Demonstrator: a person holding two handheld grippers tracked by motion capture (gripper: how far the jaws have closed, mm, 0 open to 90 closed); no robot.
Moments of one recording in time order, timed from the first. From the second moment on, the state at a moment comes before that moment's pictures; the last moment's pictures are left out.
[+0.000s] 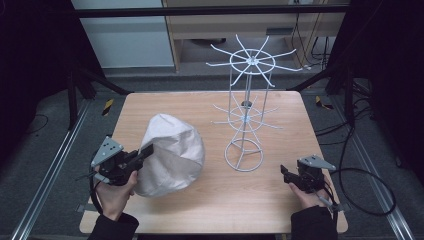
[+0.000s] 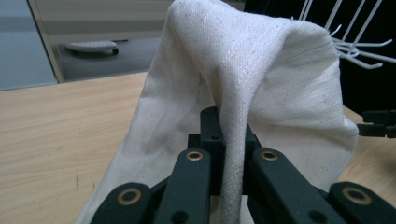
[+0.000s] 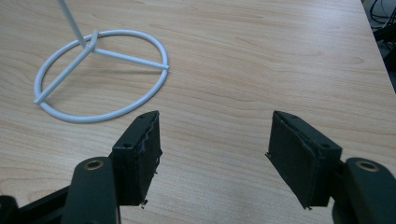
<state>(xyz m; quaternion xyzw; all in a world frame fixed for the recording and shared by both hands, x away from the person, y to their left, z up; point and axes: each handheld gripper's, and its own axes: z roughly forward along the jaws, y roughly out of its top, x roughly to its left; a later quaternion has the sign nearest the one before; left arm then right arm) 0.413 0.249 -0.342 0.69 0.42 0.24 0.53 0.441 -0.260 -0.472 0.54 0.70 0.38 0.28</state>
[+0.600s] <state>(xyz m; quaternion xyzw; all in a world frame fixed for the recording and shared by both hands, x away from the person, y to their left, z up) 0.393 0.254 -0.318 0.66 0.39 0.25 0.59 0.441 -0.261 -0.473 0.54 0.70 0.38 0.28</state>
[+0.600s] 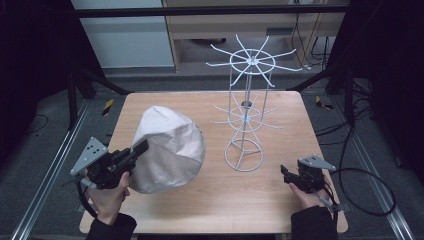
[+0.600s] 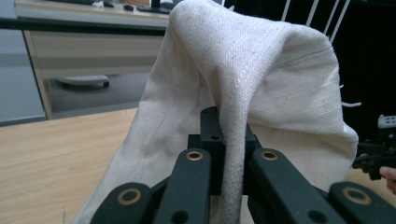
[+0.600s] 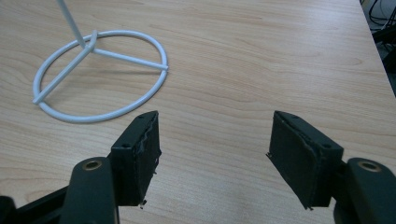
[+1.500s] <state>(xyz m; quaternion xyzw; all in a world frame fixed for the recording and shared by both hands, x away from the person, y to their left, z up) 0.395 0.235 -0.279 0.58 0.35 0.25 0.69 0.442 -0.261 -0.474 0.53 0.70 0.38 0.28</state>
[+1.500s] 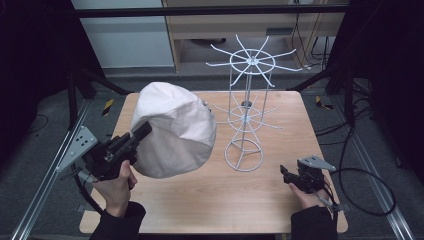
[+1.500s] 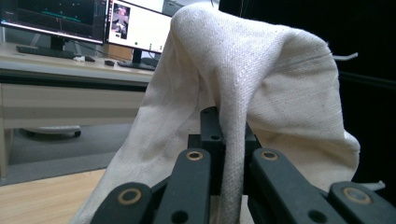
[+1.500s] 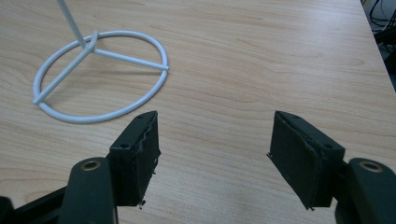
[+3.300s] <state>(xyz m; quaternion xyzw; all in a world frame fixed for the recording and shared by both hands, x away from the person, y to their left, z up) 0.412 0.194 -0.214 0.50 0.31 0.21 0.78 0.442 -0.262 -0.477 0.53 0.70 0.39 0.28</state>
